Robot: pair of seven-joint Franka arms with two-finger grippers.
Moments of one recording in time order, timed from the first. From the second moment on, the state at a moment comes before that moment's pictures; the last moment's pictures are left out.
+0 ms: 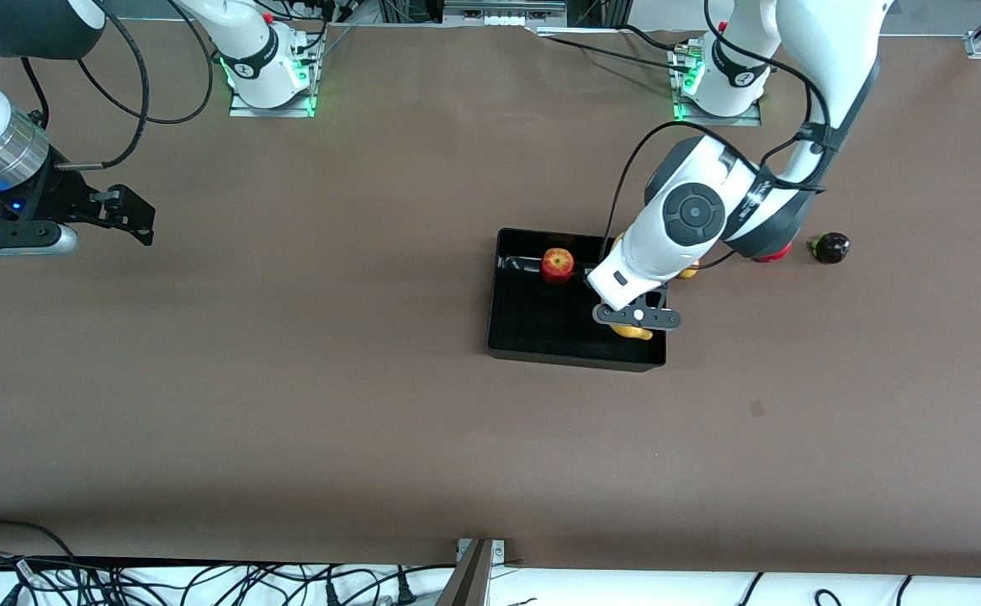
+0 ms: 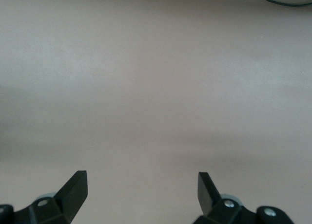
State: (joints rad) left arm -0.05 0.47 -0.49 -1.80 0.10 2.17 -0.50; right arm 0.11 0.04 0.01 -1.64 -0.08 1.74 0.06
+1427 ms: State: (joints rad) left arm -0.04 0.59 -0.47 -1.88 0.28 2.39 -0.70; right arm 0.11 0.04 0.01 -1.64 -0.08 1.74 0.06
